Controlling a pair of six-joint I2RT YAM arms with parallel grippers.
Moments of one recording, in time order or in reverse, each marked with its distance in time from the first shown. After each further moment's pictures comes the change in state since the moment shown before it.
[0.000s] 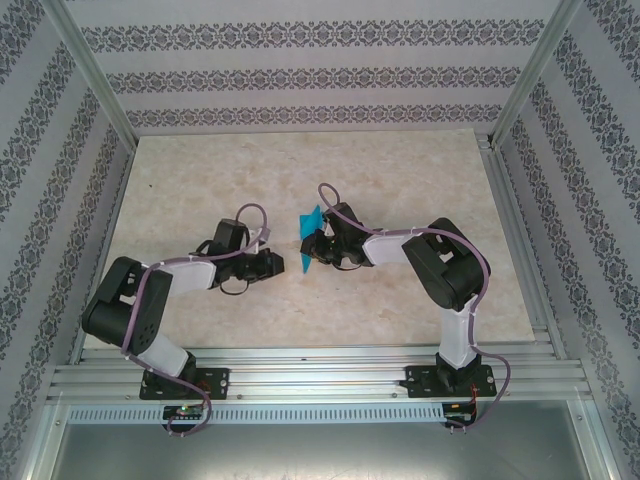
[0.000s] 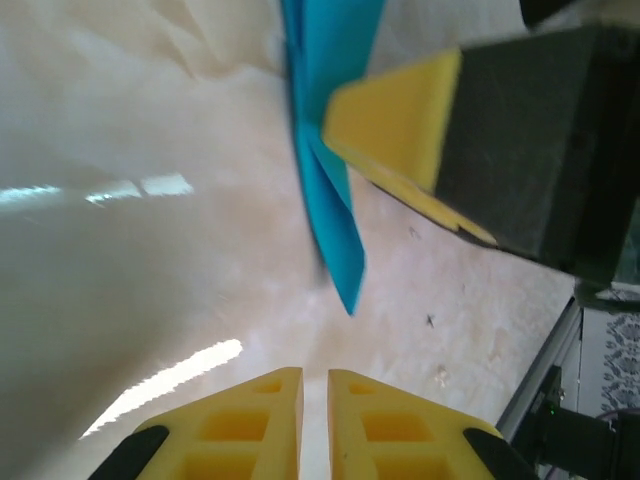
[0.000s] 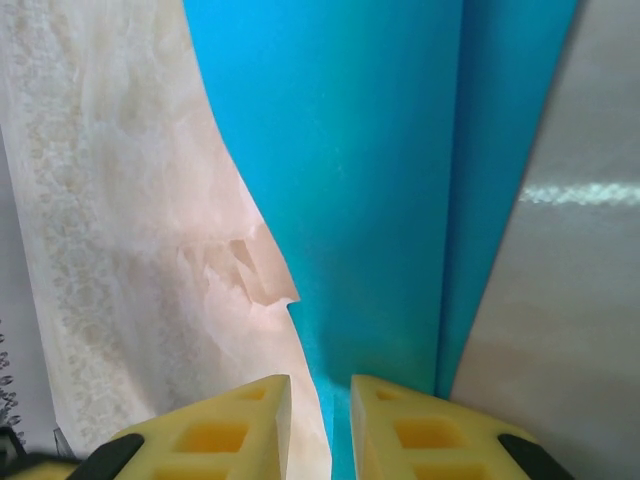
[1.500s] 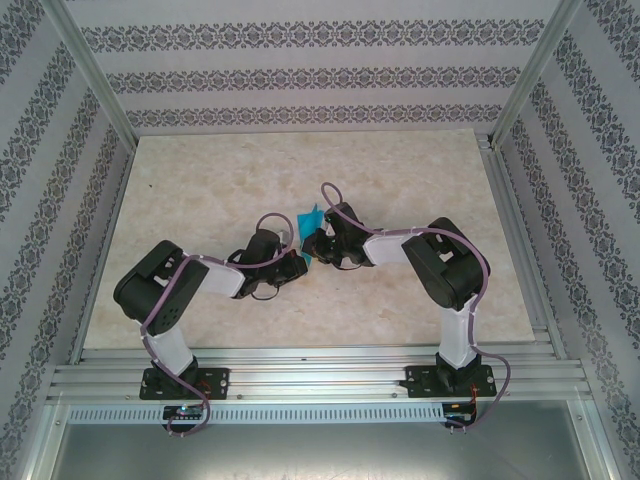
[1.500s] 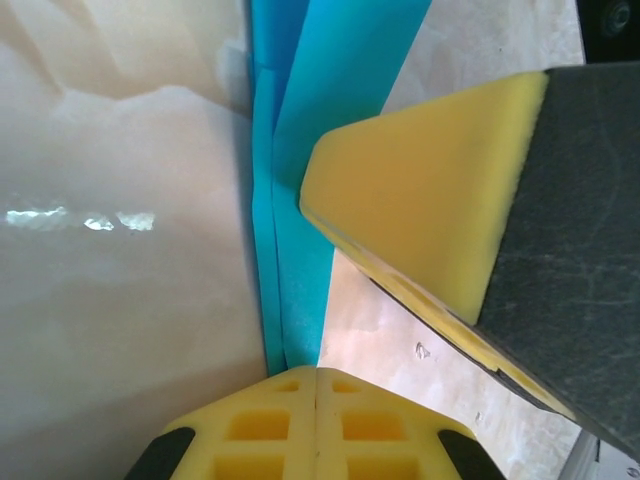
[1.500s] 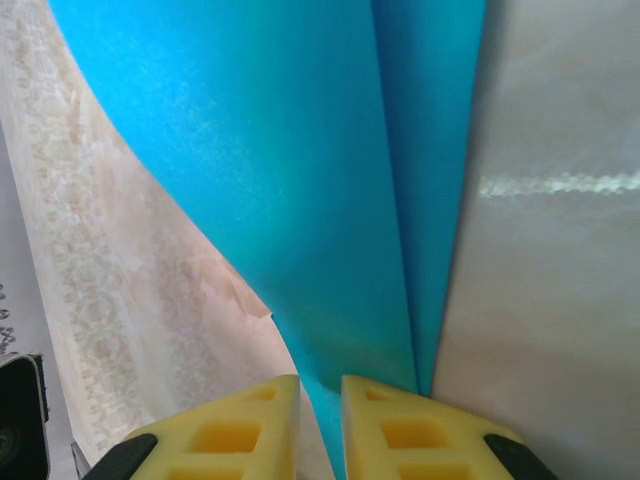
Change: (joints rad) left arm -0.209 0.202 0.038 0.283 -0.309 -0.308; right arm -0.013 0.002 -0.002 0.010 0.002 0.049
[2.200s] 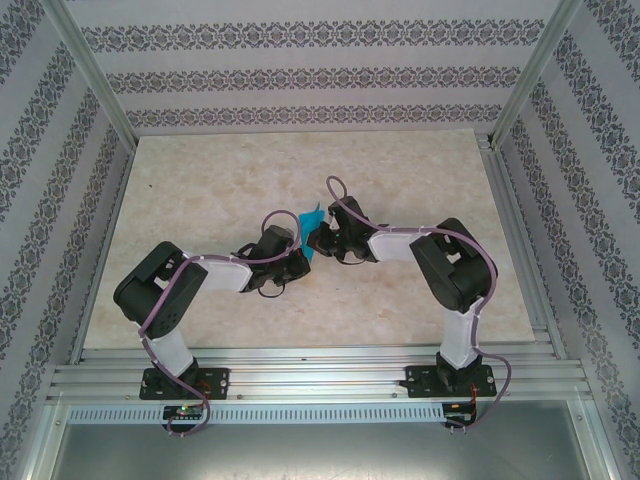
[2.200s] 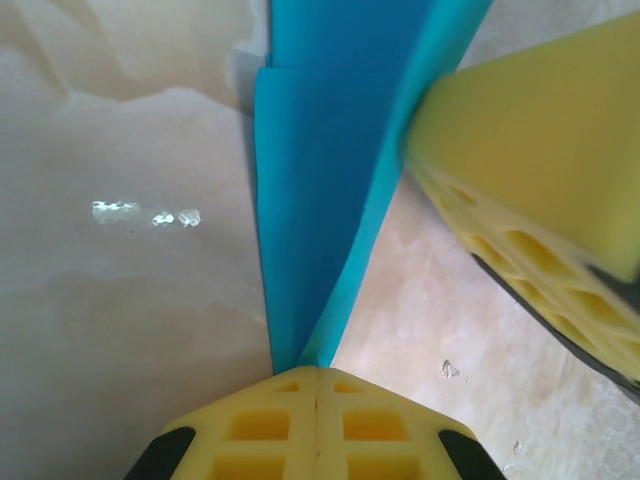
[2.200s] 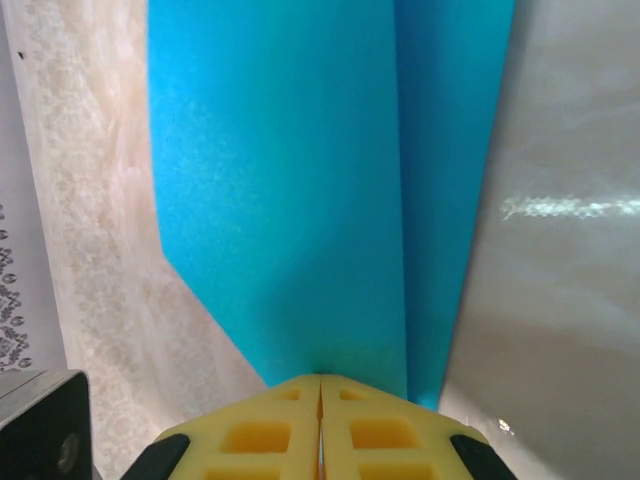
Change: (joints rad) left arm -0.049 -0.010 0.101 -0.224 -0.116 0.010; right arm -0.025 -0.031 0.020 -0.034 0.001 -0.031
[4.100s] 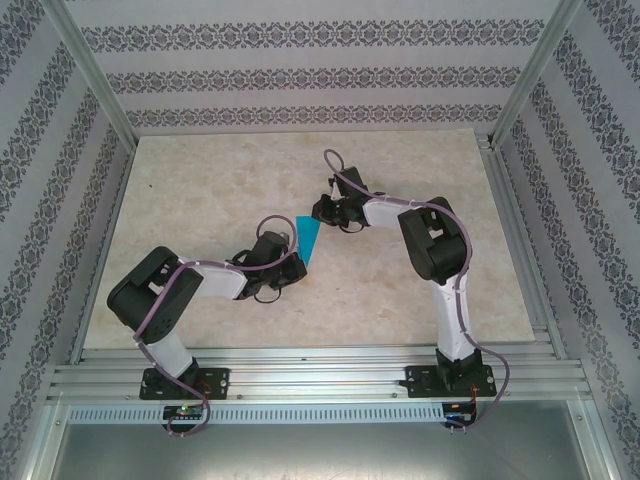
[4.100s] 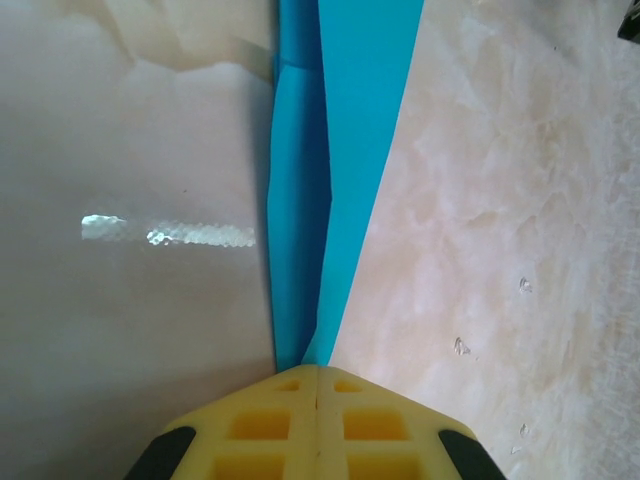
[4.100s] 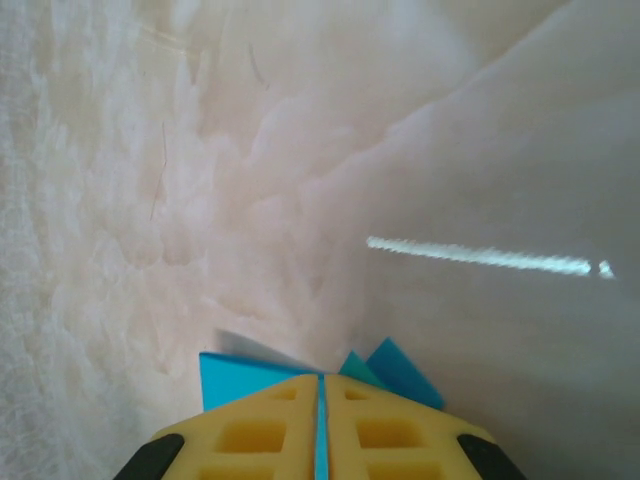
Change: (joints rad) left arm -0.002 -0.046 -0.091 0.078 -0.013 -0.009; right arm -0.146 0.275 0.413 -0.202 -0.006 -0.266
